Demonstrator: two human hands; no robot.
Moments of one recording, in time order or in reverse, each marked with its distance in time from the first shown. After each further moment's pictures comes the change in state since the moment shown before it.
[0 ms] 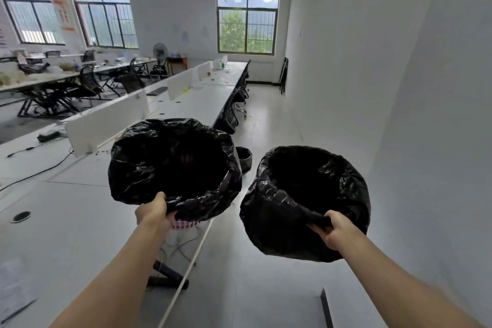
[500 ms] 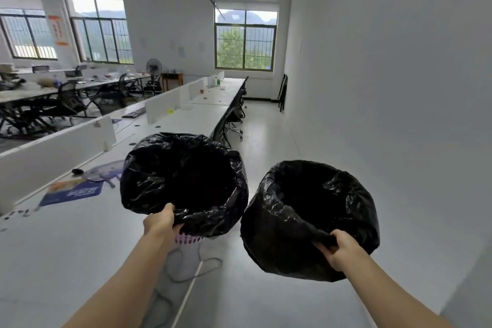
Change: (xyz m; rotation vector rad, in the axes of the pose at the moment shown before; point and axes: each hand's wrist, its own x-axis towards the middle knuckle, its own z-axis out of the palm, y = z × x) left_hand 0.217 0.022 0.353 0.026 -0.089 0.003; right_hand 0.318 -0.160 0.197 0.080 0.072 -0.020
